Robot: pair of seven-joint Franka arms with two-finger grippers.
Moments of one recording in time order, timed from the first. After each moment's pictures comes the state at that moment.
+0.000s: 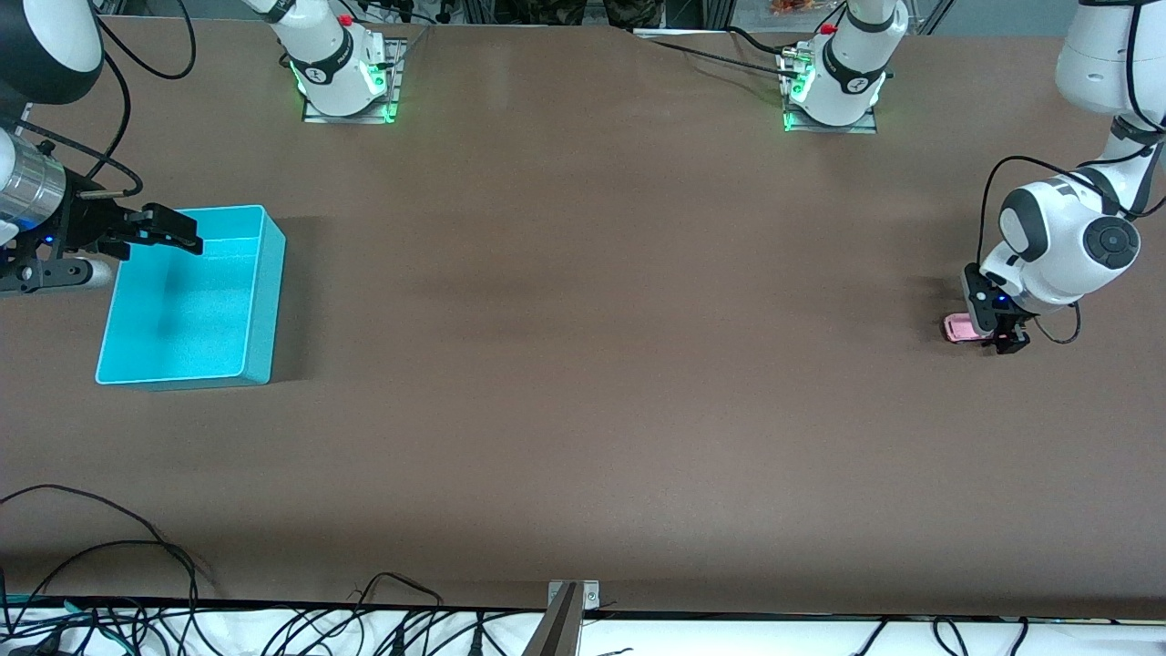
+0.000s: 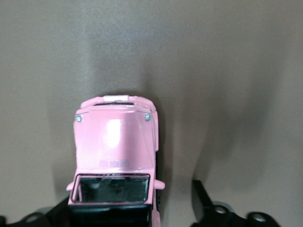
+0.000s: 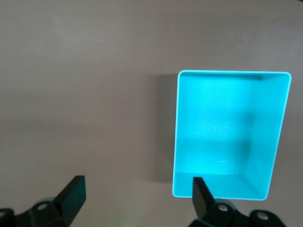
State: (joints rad) left arm 0.19 0.49 0.21 -2.22 0.09 2.74 1.78; right arm 0.05 0.10 -0.05 -1.62 0.03 1.61 -0.08
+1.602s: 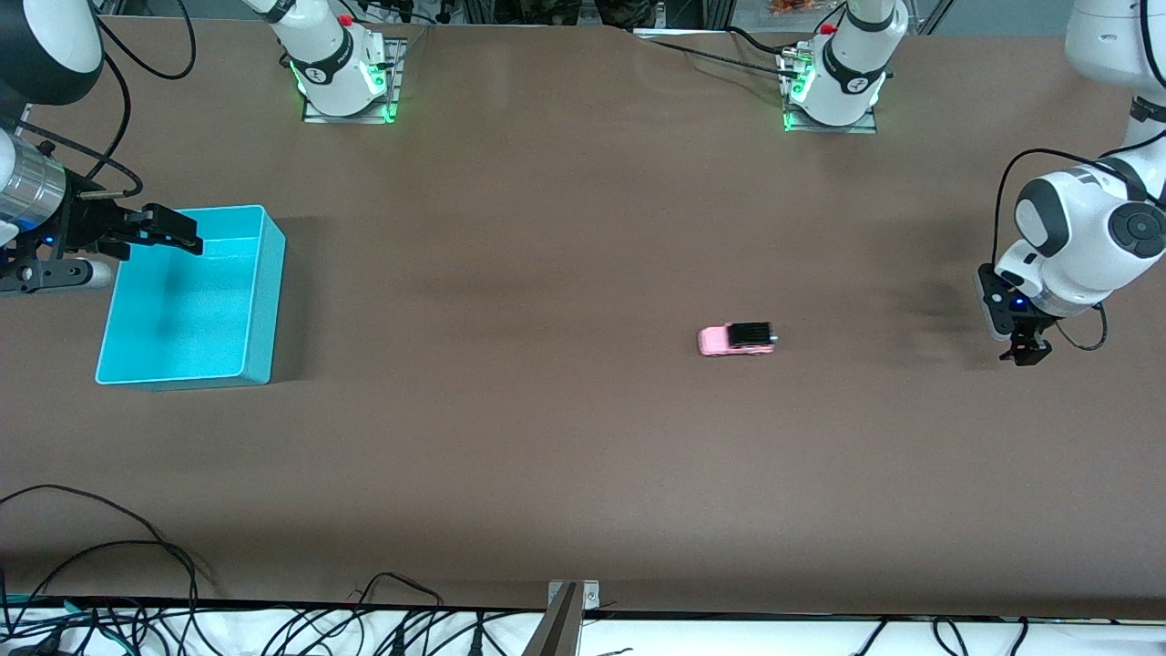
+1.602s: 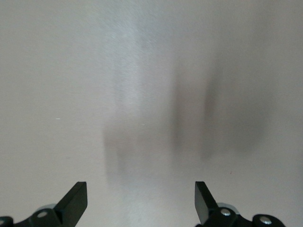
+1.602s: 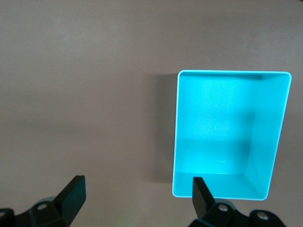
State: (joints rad) left arm 0.14 0.37 0.21 -2.20 0.09 2.69 1.78; right arm 0.05 0.10 -0.05 -1.62 0.03 1.61 -0.08
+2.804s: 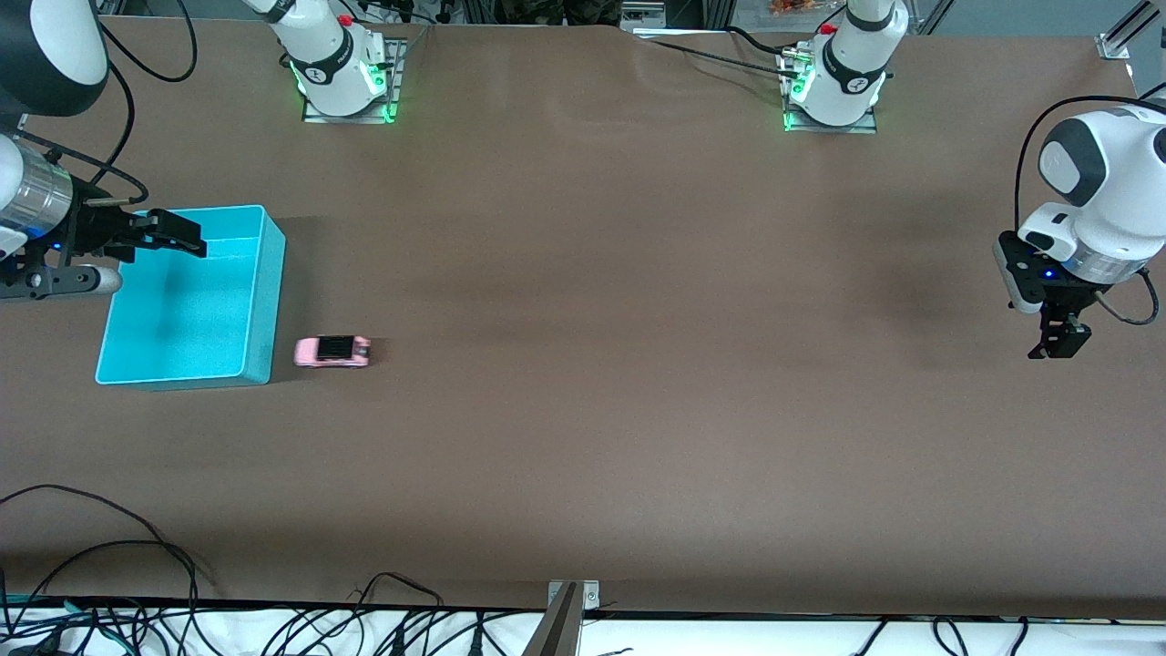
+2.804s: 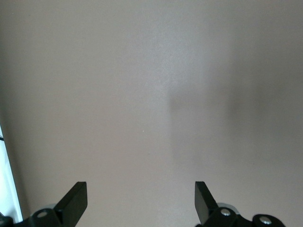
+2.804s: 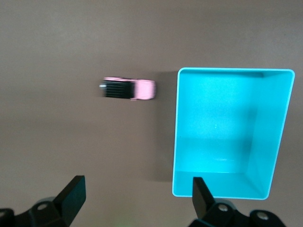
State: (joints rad) left arm 0.07 0.11 0.19 -2.25 0.09 2.64 1.78; right arm 0.05 0.12 -0.05 -1.62 0.03 1.60 -0.08
